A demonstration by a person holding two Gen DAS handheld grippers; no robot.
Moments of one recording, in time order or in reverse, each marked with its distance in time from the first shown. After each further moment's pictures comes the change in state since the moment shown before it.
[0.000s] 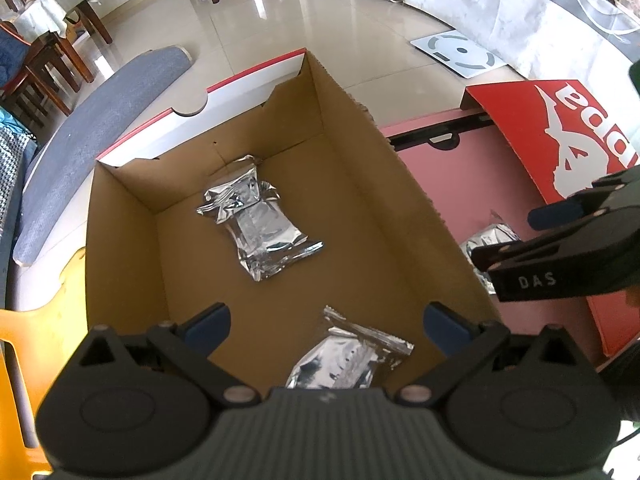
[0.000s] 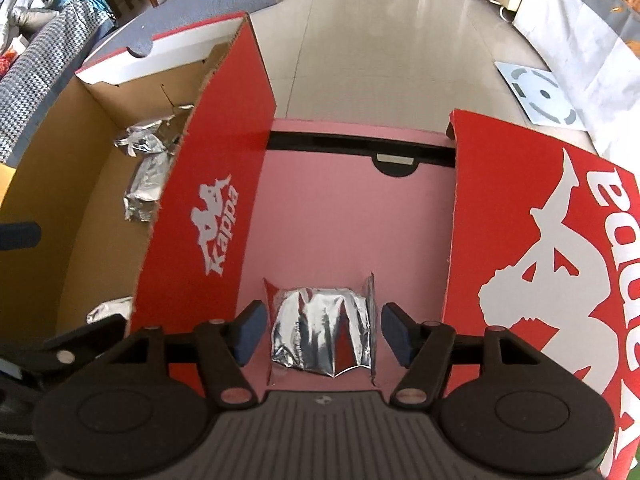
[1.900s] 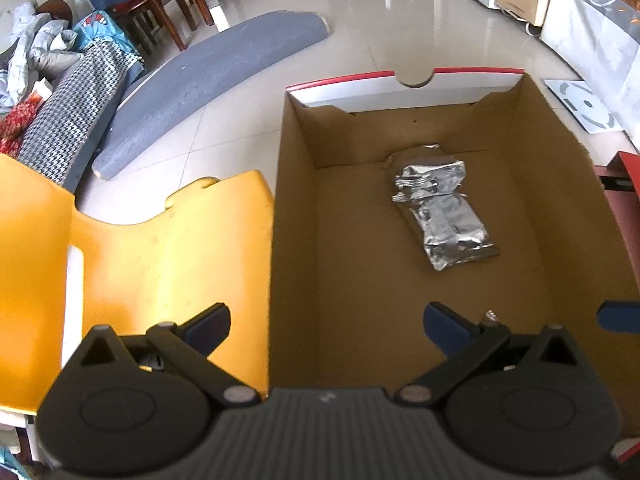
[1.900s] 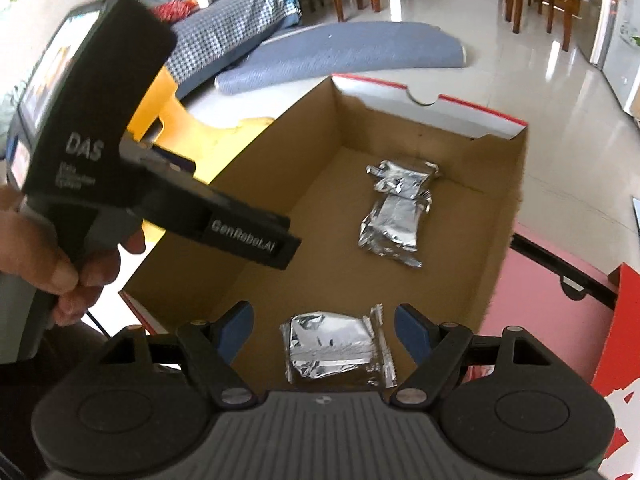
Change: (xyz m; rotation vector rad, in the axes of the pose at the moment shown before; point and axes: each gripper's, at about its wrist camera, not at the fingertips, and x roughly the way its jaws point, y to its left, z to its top) left arm -0.008 0.111 -0.029 -0.320 0.021 0.207; right arm -0.044 0.134 -0.013 -0.415 -0.121 0.276
